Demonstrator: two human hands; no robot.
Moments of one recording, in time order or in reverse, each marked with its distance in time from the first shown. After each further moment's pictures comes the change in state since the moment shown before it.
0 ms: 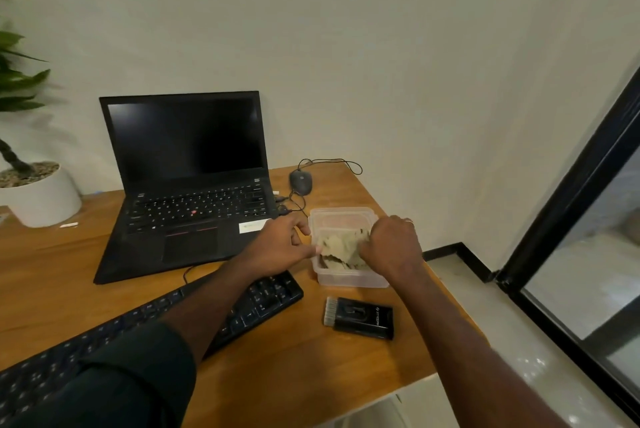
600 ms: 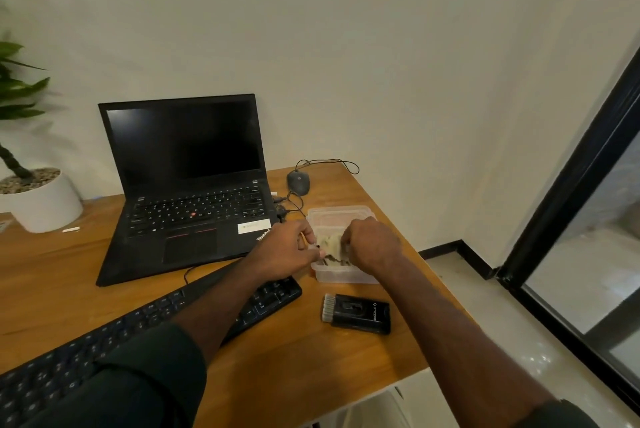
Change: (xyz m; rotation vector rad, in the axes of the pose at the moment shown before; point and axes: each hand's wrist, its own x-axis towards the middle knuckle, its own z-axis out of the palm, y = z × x) left_hand -0.003 0.006 0.011 0.070 -0.017 0.023; right_hand 0.005 -0.012 0.009 -0.152 -0.100 -0.211
